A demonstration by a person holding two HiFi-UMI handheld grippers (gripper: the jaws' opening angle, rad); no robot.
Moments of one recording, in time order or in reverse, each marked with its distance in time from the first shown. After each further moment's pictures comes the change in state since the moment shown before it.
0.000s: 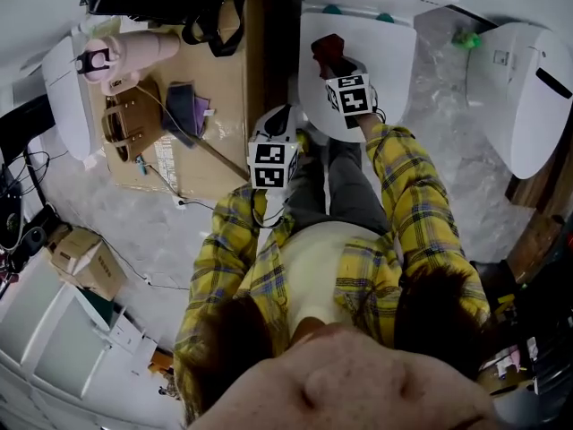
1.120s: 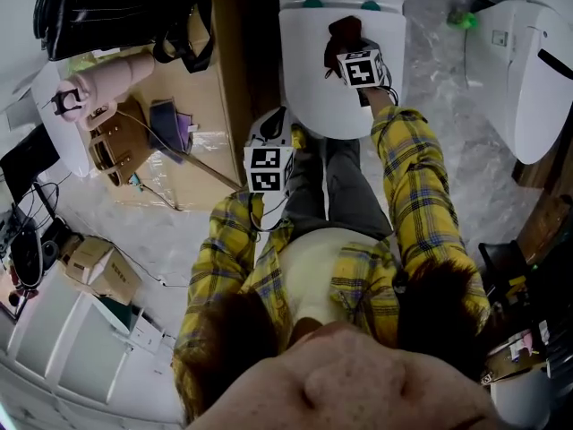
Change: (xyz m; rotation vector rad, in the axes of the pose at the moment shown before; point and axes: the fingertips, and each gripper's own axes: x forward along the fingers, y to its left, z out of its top) left arm 0.039 -0.013 -0.016 0.025 0.058 -0.042; right arm 0.030 -0.116 -0.029 0.012 0.138 -0.176
